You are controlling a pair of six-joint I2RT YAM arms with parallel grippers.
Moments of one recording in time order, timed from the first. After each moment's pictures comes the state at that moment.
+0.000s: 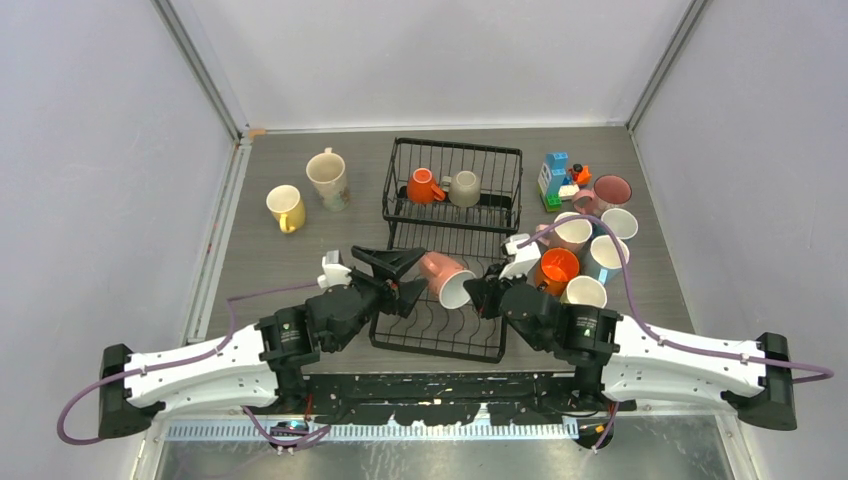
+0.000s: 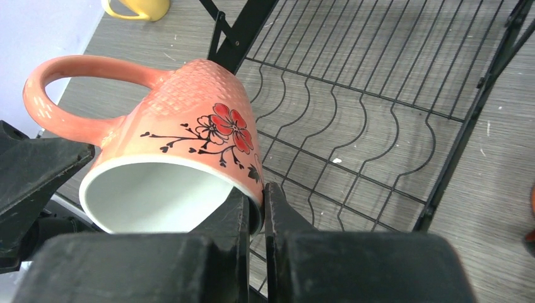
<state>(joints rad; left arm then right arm) -1.24 0.77 0.61 -0.07 -0.62 -1.95 1.24 0.81 0.63 -0.24 0.66 0.68</state>
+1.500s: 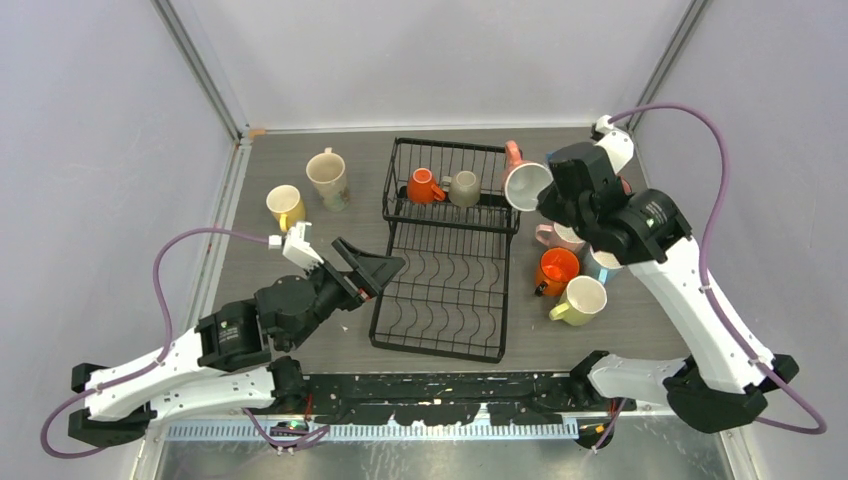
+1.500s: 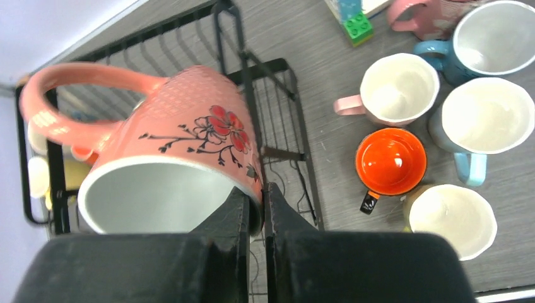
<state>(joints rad) -1.24 0.63 0.87 -0.49 -0.62 -1.20 0.67 1.17 1.63 -1.14 0.58 0.86</state>
